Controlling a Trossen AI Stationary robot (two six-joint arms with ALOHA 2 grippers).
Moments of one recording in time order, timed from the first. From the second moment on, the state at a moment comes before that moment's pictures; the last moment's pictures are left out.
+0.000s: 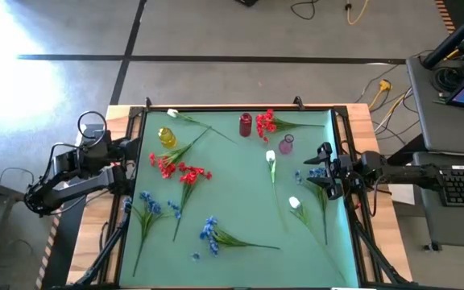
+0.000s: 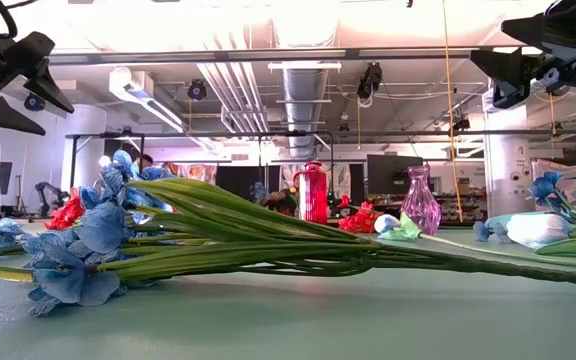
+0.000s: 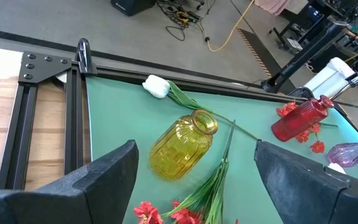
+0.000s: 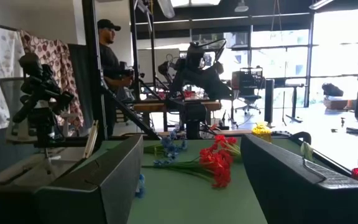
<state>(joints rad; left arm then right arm) 0.35 0.00 0.55 -1.09 -0.60 -0.85 -0.02 0.03 0.01 0.21 -0.11 0.04</state>
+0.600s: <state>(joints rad) 0.35 0.00 0.55 -1.02 -0.56 -0.87 -0.02 0.03 0.01 0.21 -0.10 0.04</state>
